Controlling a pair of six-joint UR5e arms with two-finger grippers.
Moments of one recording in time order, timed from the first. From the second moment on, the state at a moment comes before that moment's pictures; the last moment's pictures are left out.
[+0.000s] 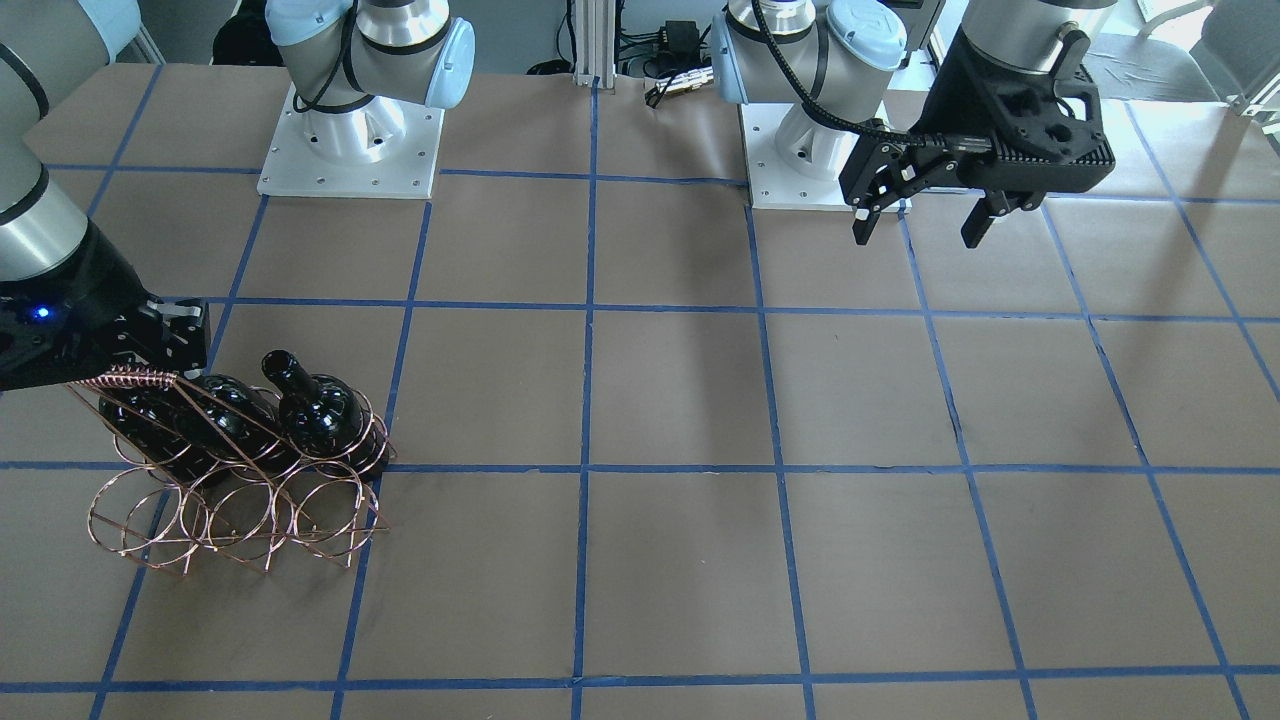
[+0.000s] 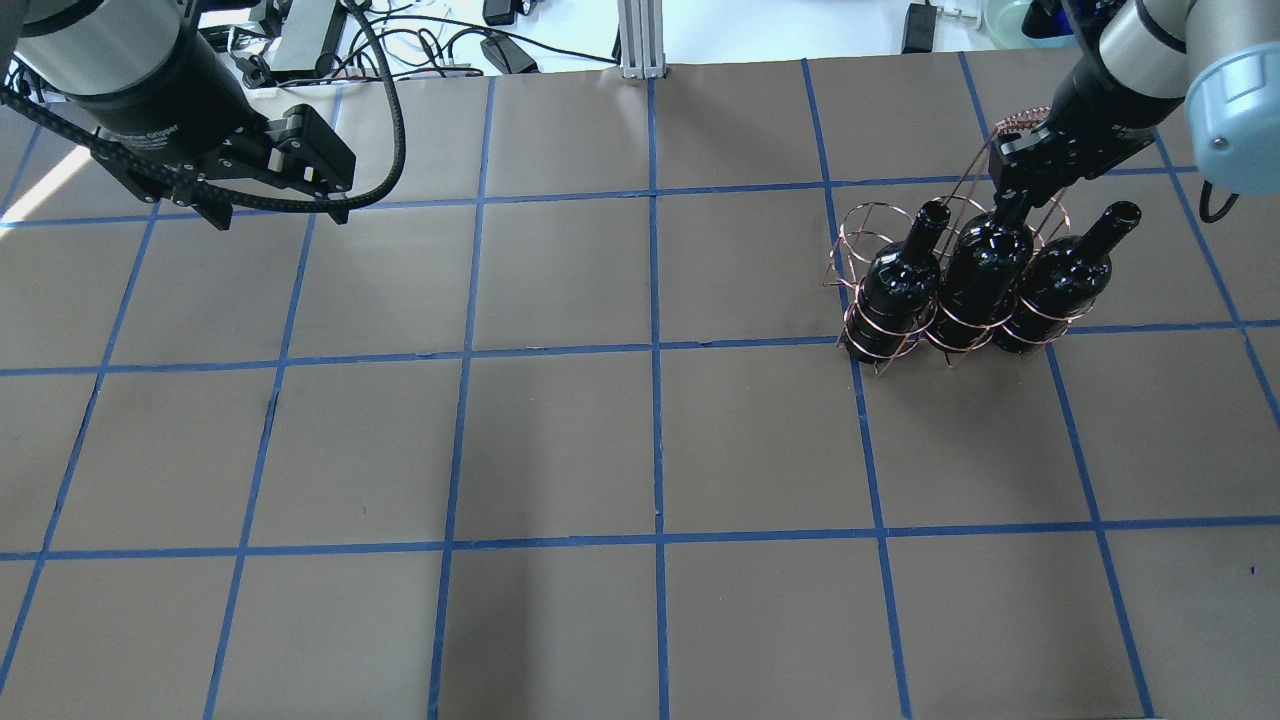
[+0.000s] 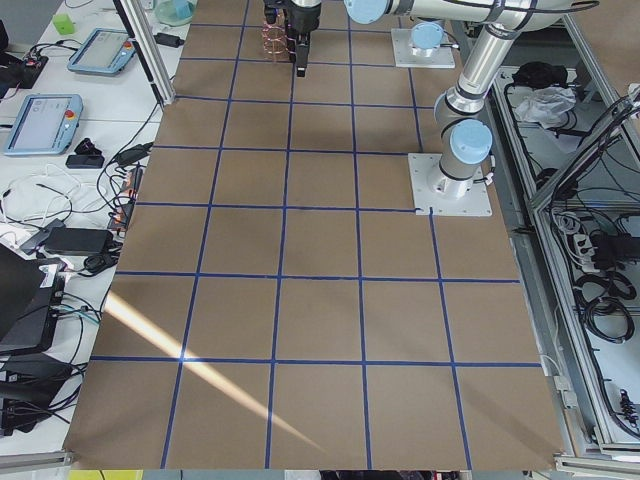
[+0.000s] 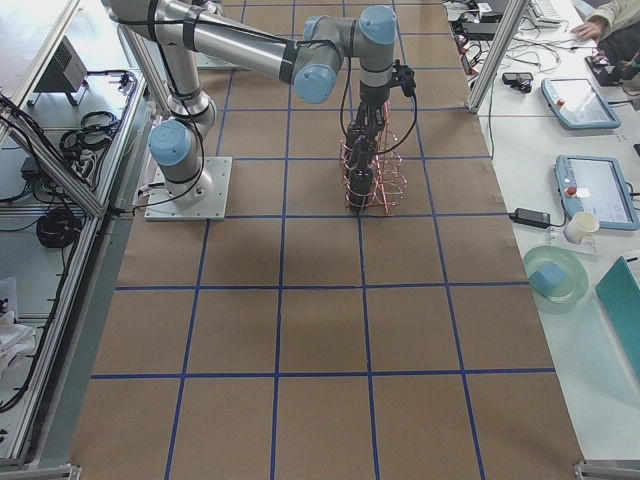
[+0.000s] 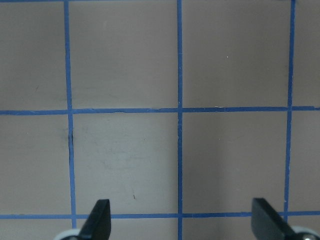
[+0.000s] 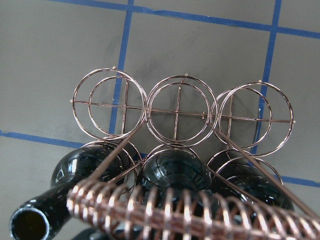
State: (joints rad) left arm -1.51 -1.51 -1.54 -1.57 1.57 0.05; right arm 1.33 -1.46 1.67 -1.87 -1.49 -0.40
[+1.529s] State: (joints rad) left arm -1.51 -1.51 -1.54 -1.57 1.57 0.05; right arm 1.33 -1.49 1.64 -1.86 -1.50 -0.34
